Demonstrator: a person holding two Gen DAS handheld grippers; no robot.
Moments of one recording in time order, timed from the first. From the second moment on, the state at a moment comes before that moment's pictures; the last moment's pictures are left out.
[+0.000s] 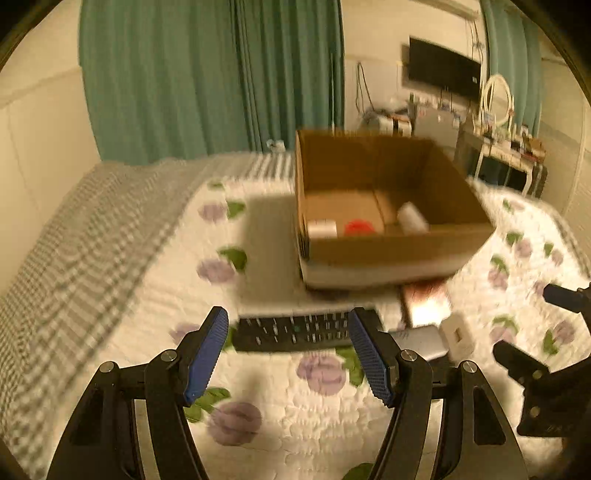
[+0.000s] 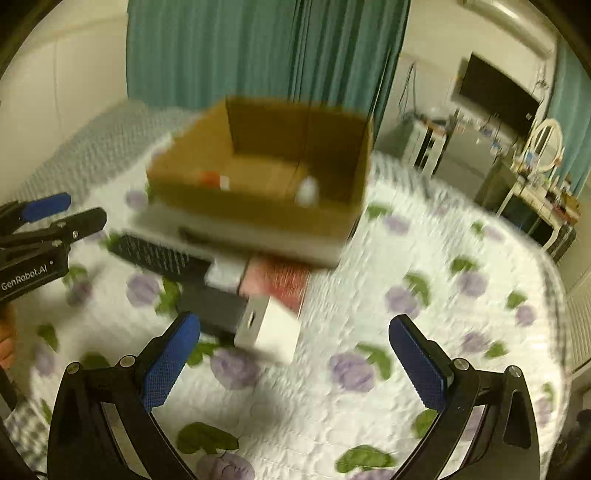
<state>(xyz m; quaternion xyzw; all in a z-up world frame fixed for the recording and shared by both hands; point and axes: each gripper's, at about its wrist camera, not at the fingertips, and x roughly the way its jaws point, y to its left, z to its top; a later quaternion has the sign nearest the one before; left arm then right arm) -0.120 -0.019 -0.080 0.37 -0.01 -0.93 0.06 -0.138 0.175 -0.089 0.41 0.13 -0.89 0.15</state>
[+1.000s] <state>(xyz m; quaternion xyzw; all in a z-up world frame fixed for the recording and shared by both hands) -0.141 0.059 -0.135 0.47 -0.01 -0.88 -0.06 -0.166 0.213 -0.105 0.42 0.08 -0.90 0.12</state>
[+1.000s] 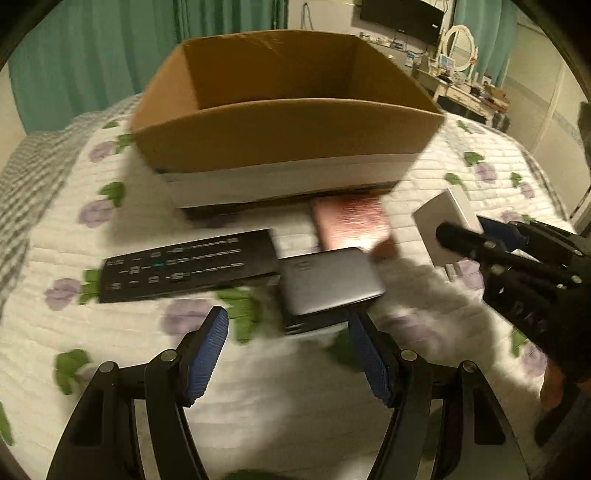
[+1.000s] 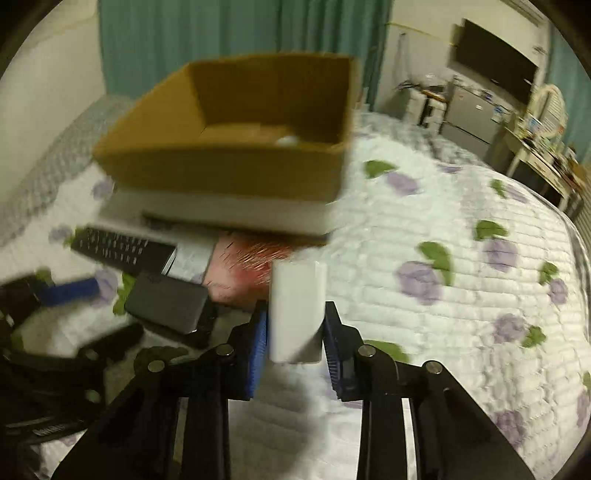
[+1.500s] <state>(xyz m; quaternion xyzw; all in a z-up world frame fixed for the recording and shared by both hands) -0.192 0.099 -0.173 0.52 -0.02 -0.85 0.01 -0.173 0.236 -0.109 0.44 0.03 -0.89 0.13</state>
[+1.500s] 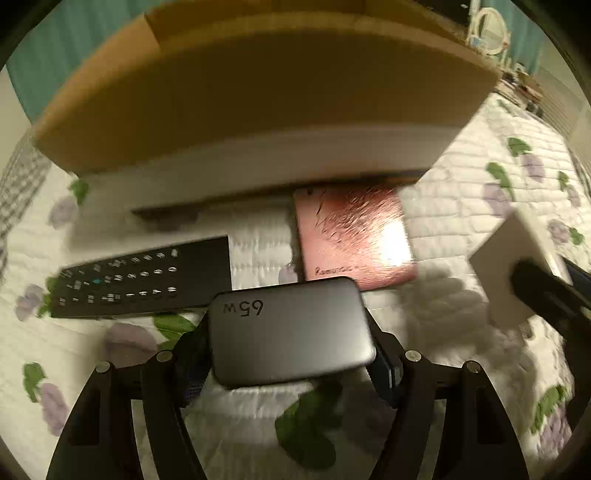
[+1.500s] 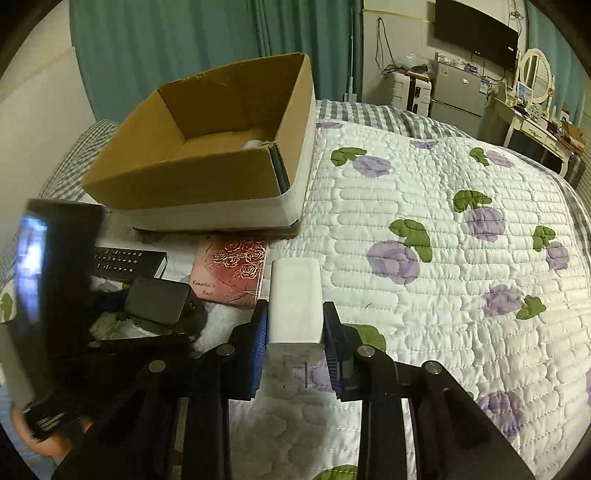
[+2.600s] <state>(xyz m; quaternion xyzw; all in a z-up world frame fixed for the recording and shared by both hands) -0.168 0.041 0.027 0.33 -0.02 -0.94 -0.01 -0.172 0.193 0.048 0.29 0.06 -0.94 0.18</state>
